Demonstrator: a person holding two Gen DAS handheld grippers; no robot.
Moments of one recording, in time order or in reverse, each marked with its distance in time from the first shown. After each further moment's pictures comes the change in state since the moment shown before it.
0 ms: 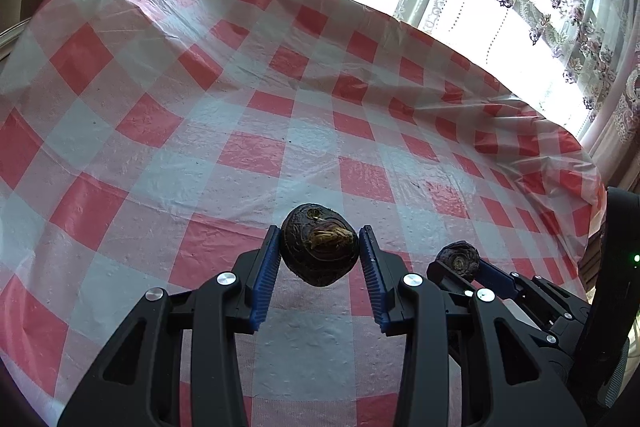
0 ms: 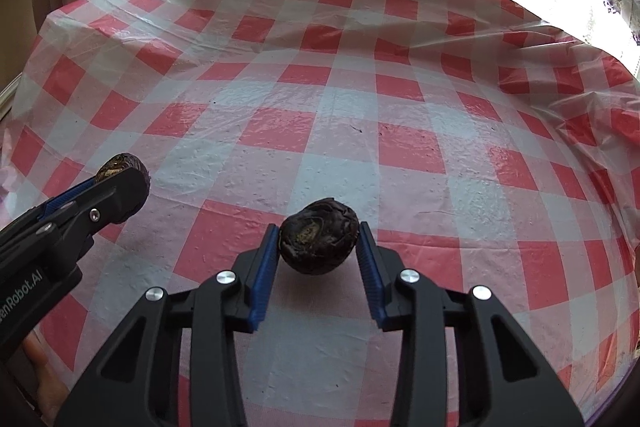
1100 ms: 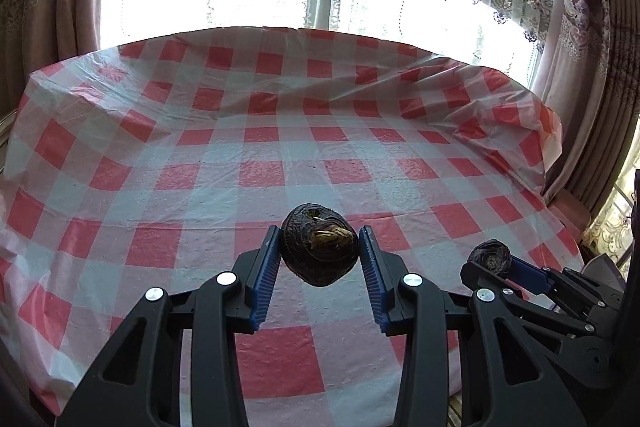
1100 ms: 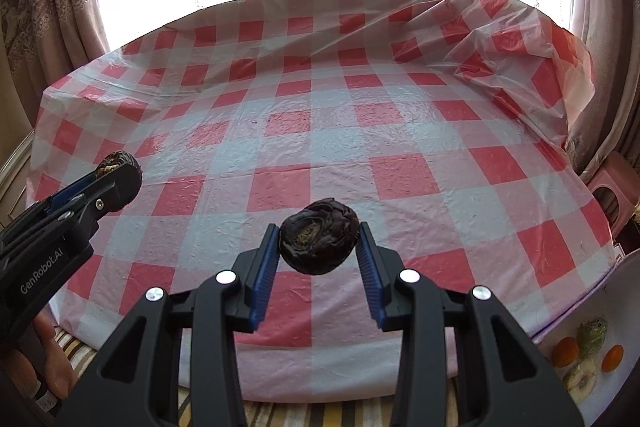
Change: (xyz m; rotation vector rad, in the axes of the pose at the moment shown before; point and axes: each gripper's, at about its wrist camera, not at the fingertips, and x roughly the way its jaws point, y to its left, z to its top) left arm -0.060 -0.113 -0.040 0.288 -0.034 -0.035; right arm -0.109 -0.091 -0.073 0.222 -0.075 -0.051
